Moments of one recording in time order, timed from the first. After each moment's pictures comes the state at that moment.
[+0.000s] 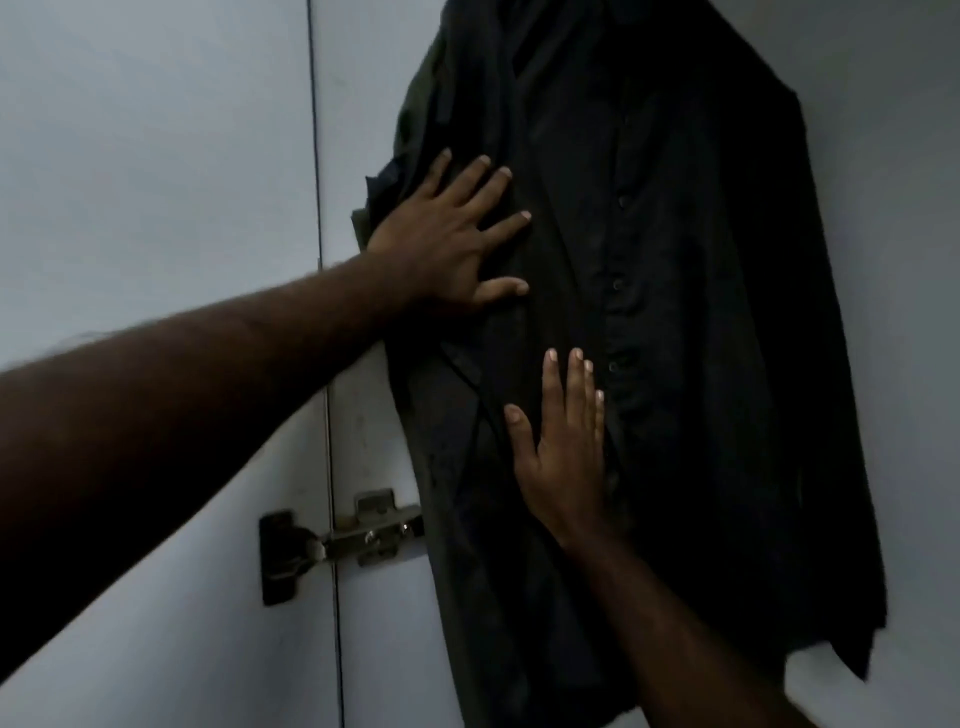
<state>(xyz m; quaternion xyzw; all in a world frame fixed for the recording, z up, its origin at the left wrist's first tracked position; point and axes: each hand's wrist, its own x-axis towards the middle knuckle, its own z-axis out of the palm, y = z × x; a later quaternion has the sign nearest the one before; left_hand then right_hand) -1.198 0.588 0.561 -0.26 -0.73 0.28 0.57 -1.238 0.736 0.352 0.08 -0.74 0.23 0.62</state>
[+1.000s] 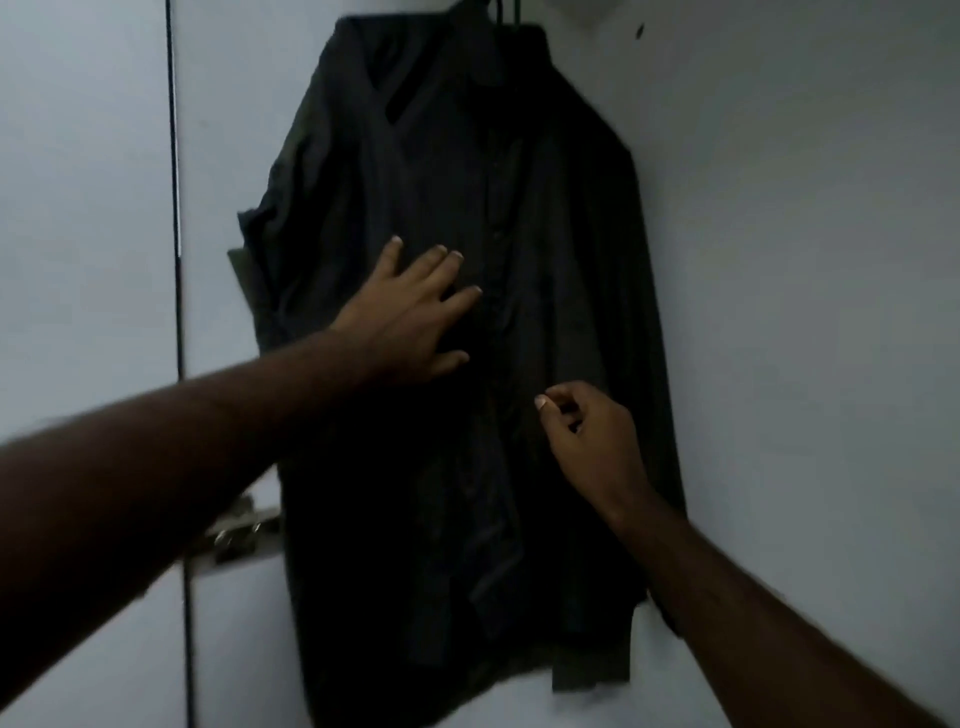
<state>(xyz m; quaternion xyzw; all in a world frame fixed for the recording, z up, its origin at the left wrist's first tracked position) -1.156 0.673 0.511 -0.31 -0.73 0.24 0.56 -1.124 0.889 0.373 0.07 -0.74 0.35 0.57</state>
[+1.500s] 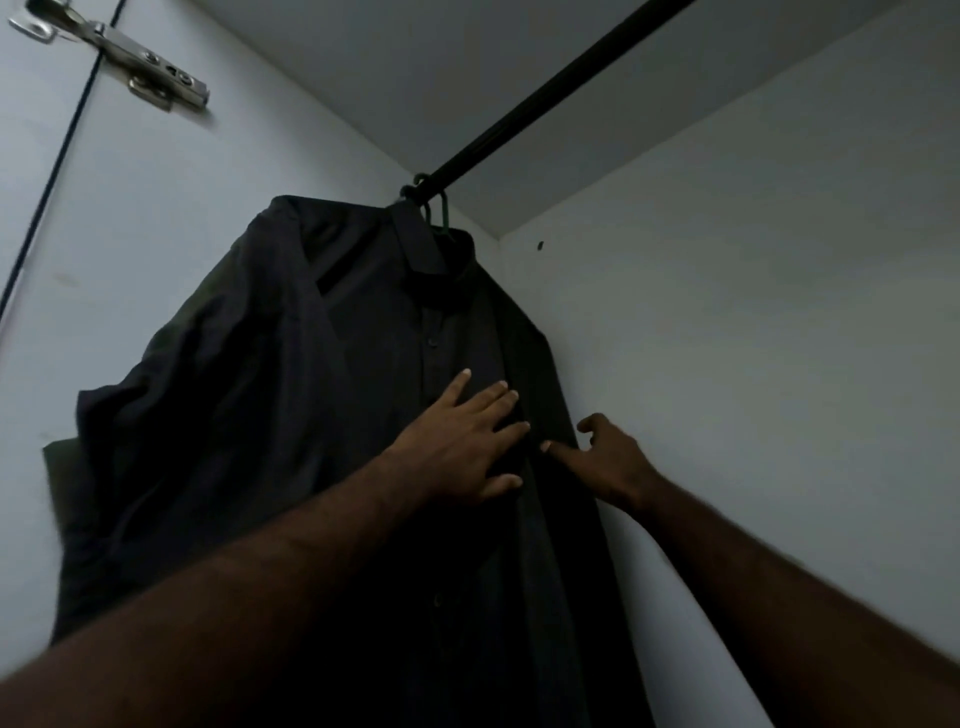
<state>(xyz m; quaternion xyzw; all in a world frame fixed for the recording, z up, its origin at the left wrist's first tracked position) -1.192 0.795 0.583 -0.43 -0.67 0.23 0.56 -1.122 0.984 0.545 -0.13 -0.80 0.30 0.51</state>
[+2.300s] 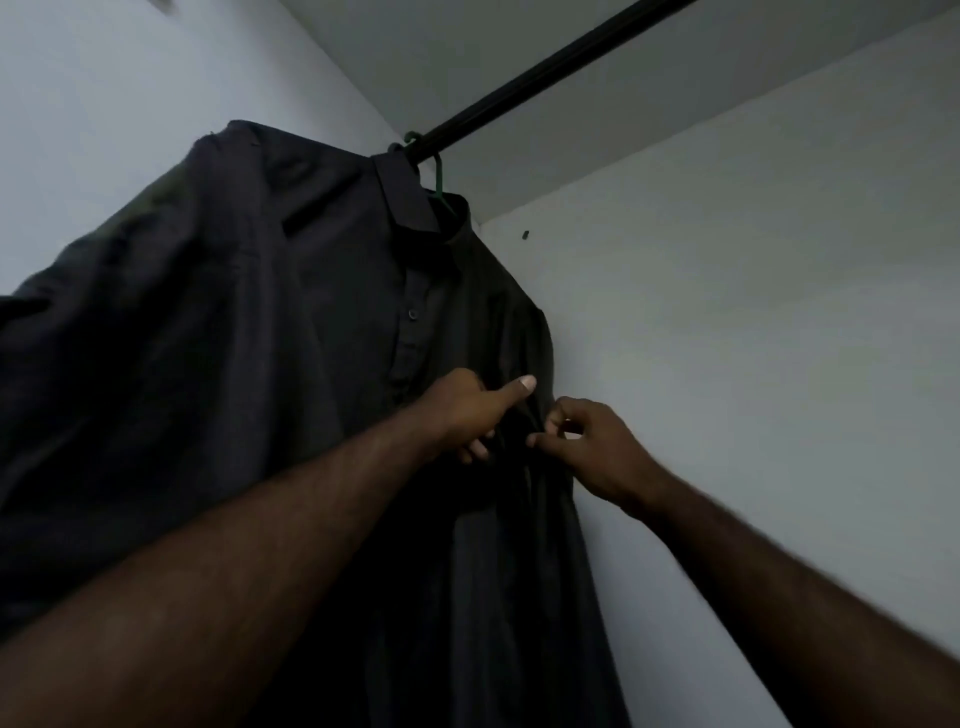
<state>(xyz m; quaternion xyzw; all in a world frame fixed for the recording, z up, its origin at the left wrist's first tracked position) -1.211 0.835 0.601 -0.50 -0.73 -0.43 0.17 -1.129 0.989 0.549 0.05 -0.79 0.22 0.57</state>
